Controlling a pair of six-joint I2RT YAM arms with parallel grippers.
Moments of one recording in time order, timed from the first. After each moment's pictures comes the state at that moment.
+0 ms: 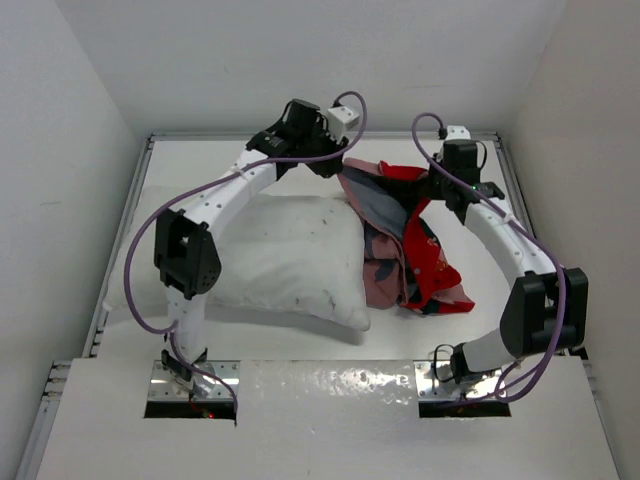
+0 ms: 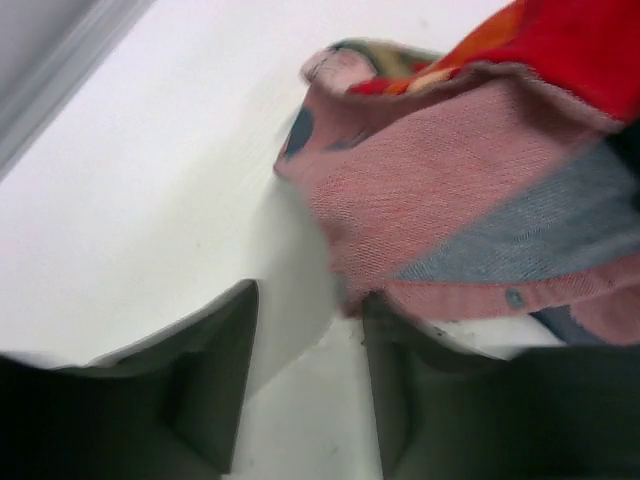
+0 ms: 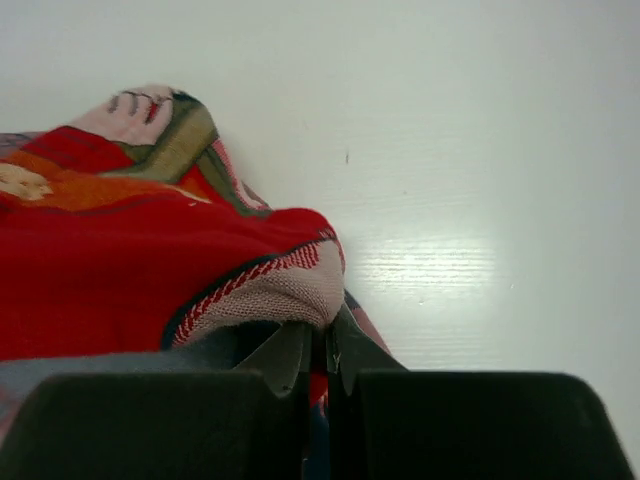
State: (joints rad) left arm -0.52 1.99 1.93 -0.57 0.29 0.18; right arm 0.14 1.48 1.12 -0.28 0.14 0.13
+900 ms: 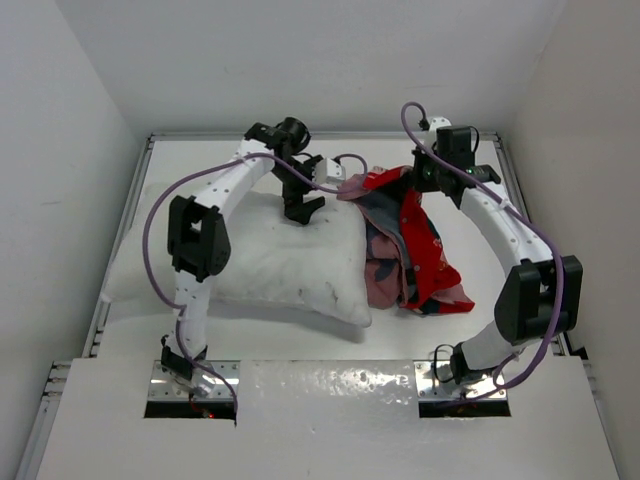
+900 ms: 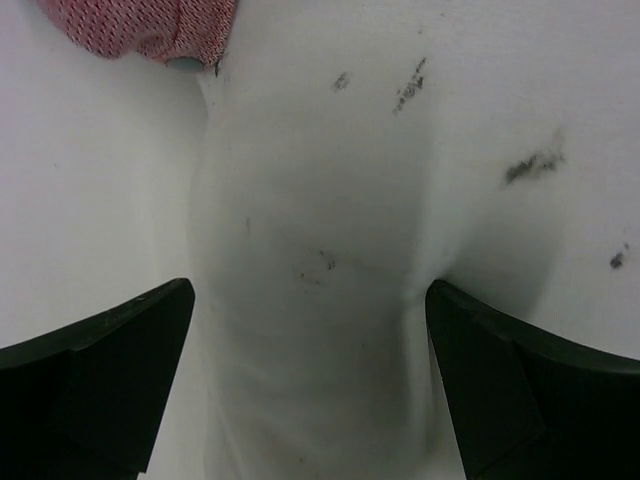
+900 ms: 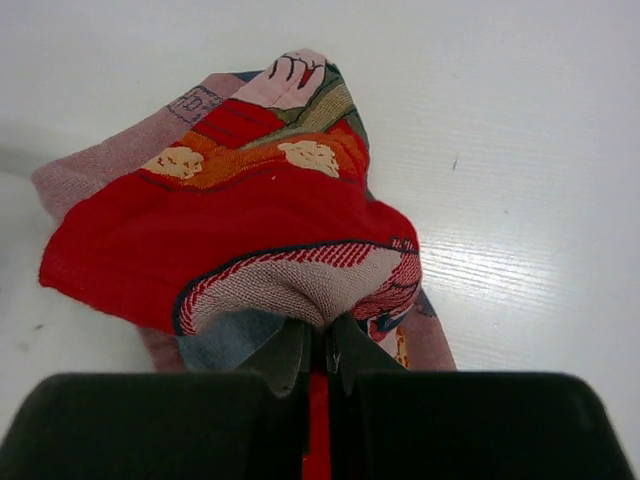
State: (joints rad) left arm -0.43 2.15 2.09 -1.25 0.51 1.03; right arm 0.15 1.57 1.30 -0.42 -0.08 0.07
